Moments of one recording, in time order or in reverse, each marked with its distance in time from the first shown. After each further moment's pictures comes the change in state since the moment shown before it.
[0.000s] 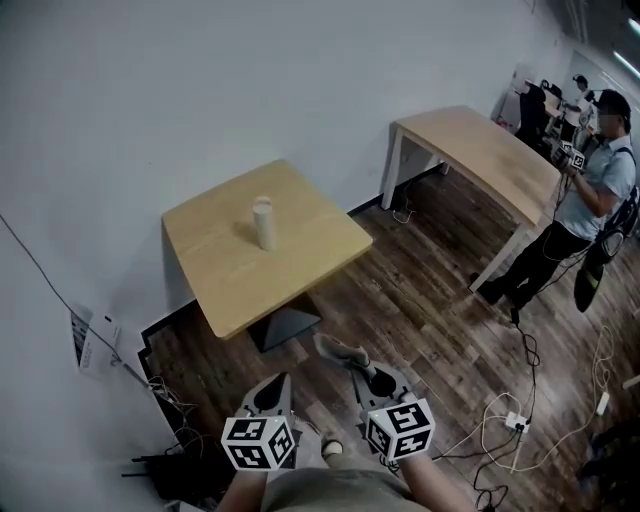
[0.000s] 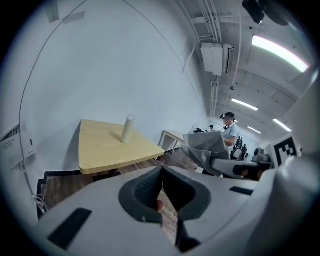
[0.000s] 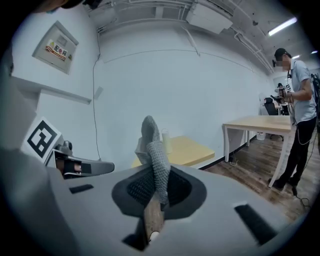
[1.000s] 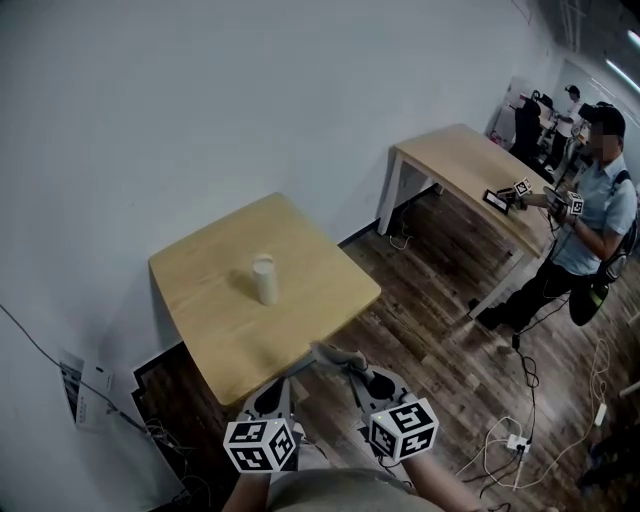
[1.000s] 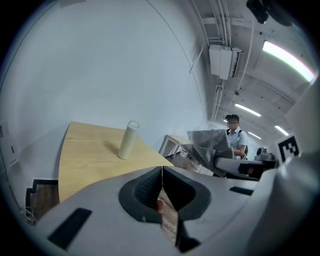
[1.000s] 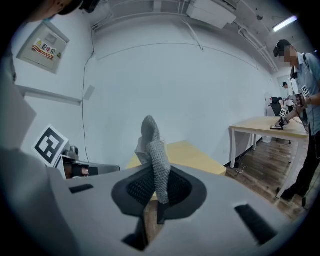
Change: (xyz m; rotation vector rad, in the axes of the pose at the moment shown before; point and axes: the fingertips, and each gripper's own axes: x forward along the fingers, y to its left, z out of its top) left arm 0.121 0.072 0.093 -0.030 -0.014 -0.025; right arm 0.139 -0.035 0.076 -0.009 0.000 0.018
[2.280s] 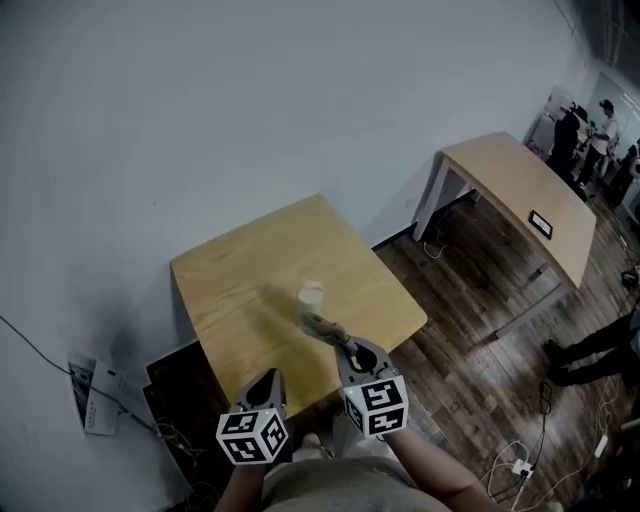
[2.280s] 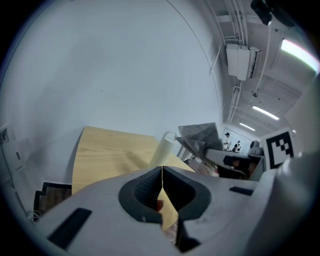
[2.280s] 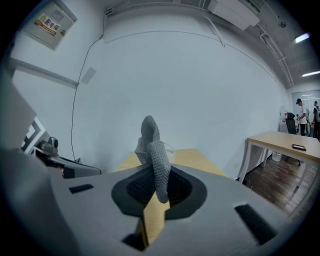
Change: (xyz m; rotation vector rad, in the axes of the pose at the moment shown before) left arm 0.057 0.133 0.059 -0.067 -0.024 0.157; right arm 0.199 0.018 0.043 -0.163 0.006 0.024
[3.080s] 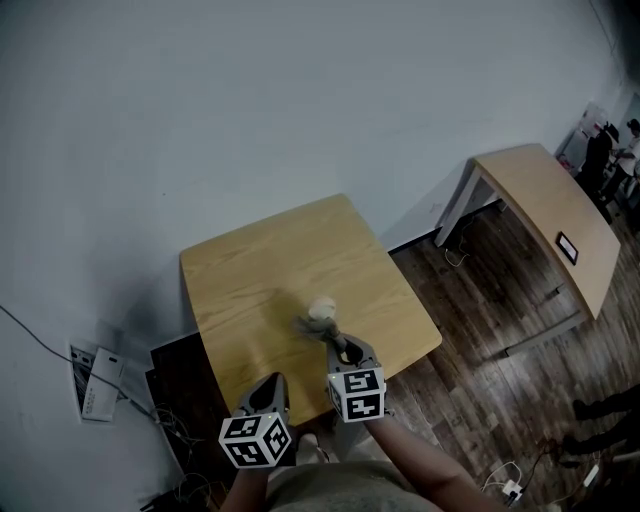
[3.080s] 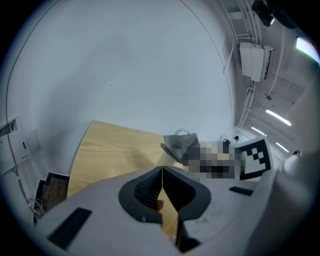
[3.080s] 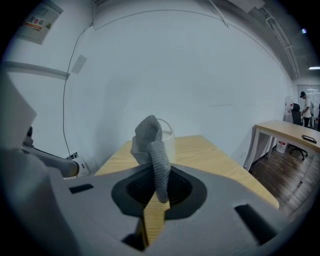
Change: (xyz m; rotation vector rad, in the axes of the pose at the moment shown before) left arm 0.033 0.018 0.000 -0.084 0.013 0.094; right arm 0.097 -0.011 -0.042 0.025 0.135 0.034
